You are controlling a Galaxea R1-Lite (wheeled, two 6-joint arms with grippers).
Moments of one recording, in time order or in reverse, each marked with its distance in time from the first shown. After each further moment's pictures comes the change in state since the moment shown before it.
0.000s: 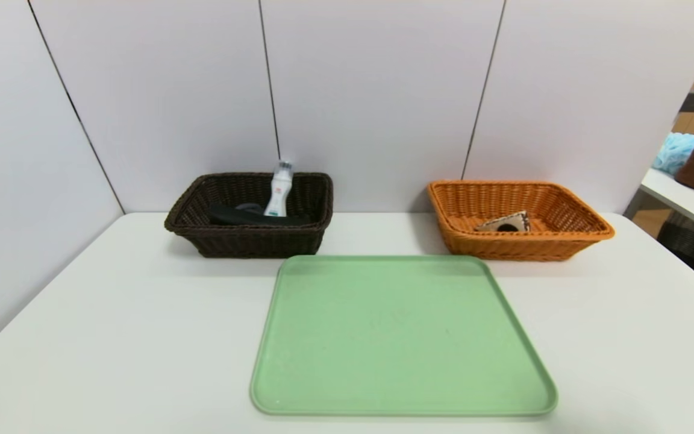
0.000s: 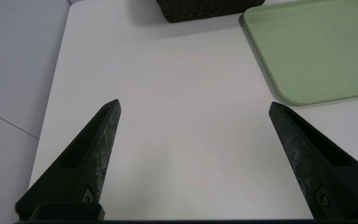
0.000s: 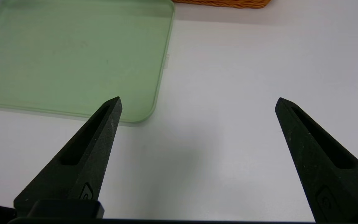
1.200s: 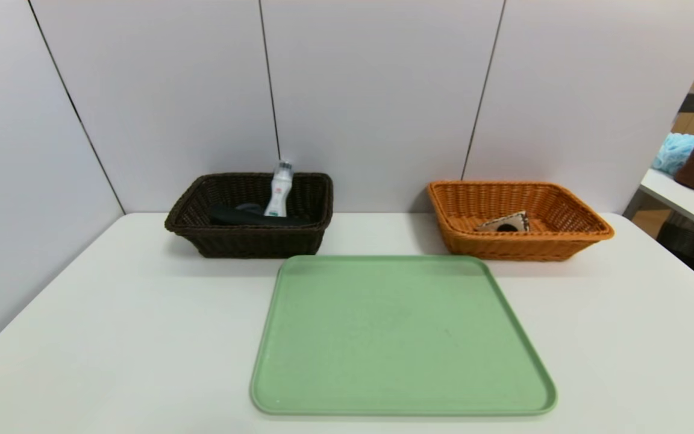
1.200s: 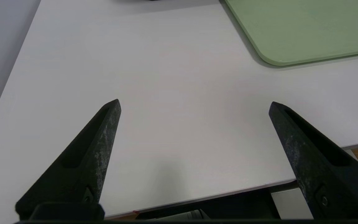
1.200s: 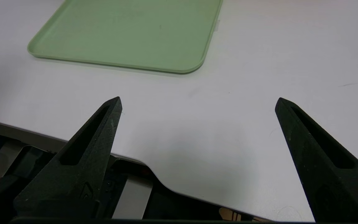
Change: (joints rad) left arm 0.035 -0.381 0.186 0.120 -0.095 -0.027; right arm -0.036 -0.467 0.168 0.189 0.203 0.050
